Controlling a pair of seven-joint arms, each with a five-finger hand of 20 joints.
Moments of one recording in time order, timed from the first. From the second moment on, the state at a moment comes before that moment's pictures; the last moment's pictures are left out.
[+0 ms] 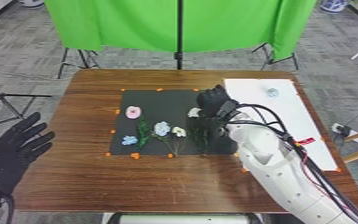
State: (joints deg) left arm 141.4 -63.1 -119.1 -127.2 39.6 -0.1 2.4; right arm -72.0 -62.3 54.8 -87.6 -153.4 1.7 0.7
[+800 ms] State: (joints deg) left arm 141.9 -62.8 -118.9 -127.2 39.4 0.2 3.6; right arm -73.9 -60.7 64.1 -90.2 -134.9 -1.0 6.2
